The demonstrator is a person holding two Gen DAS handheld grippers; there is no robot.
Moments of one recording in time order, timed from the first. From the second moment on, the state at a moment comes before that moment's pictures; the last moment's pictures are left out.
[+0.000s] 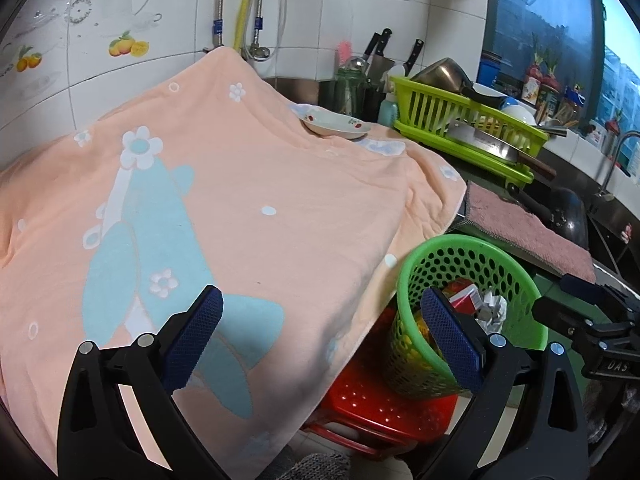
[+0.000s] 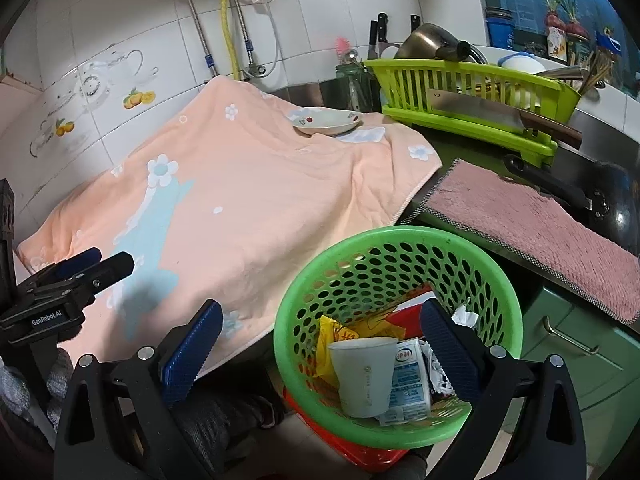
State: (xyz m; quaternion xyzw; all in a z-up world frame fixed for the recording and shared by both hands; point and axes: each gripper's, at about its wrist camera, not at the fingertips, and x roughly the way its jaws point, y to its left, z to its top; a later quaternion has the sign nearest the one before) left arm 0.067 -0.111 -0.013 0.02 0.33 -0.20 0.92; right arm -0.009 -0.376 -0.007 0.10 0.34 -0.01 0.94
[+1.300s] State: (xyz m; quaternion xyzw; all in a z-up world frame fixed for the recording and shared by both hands) left arm 0.053 -0.084 0.005 0.03 0.29 -0.17 0.94; right arm -0.003 -0.365 -0.001 0.09 0.31 -0.01 0.95
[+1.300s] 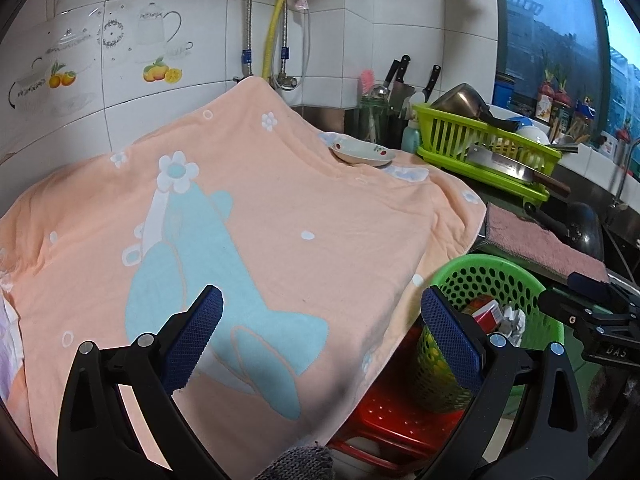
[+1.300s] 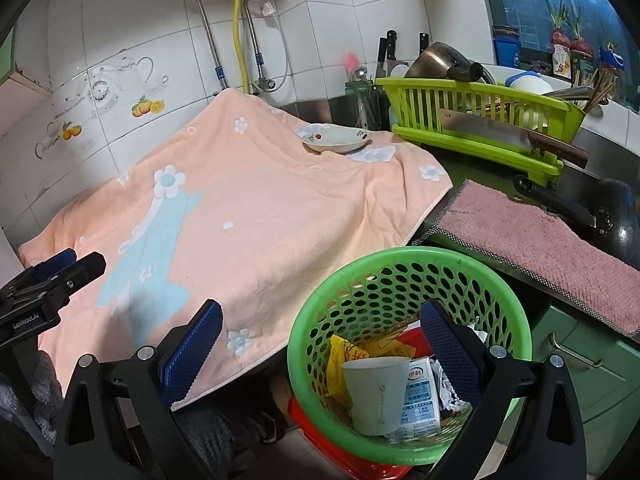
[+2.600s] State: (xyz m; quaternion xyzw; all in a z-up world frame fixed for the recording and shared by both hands) left arm 0.050 -0.083 0.000 0.02 0.29 -0.17 0.94; right arm -0.004 -0.364 -0.007 0.09 0.31 0.00 0.95
